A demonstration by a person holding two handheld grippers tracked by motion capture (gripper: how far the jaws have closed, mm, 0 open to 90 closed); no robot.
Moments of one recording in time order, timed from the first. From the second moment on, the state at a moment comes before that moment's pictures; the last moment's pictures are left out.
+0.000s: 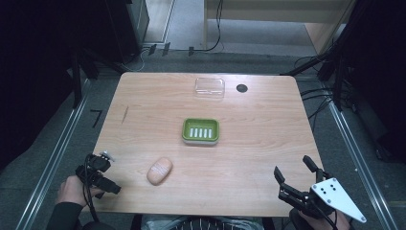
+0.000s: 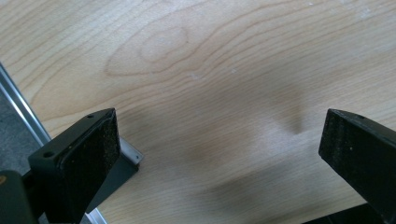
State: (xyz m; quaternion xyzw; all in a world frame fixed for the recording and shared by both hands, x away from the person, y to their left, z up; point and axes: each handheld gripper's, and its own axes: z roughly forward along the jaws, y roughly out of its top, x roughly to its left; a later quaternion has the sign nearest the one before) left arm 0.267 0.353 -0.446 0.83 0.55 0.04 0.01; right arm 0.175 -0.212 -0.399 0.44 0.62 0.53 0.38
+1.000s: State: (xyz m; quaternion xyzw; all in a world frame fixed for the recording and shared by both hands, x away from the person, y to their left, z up) left arm 0.270 0.329 -0.433 0.85 0.53 0.05 0.04; right arm 0.177 -0.213 -0.400 0.44 0.62 0.53 0.38
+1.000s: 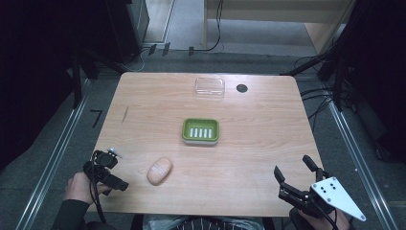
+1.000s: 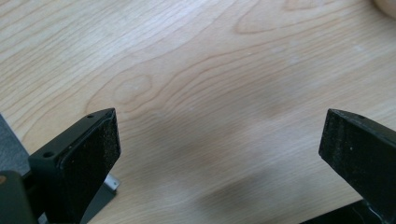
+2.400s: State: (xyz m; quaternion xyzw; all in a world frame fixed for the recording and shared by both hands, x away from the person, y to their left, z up) left arm 0.283 0.271 -0.413 0.88 0.46 0.06 0.09; right arm 0.177 -0.211 -0.399 0.44 0.62 0.53 0.38
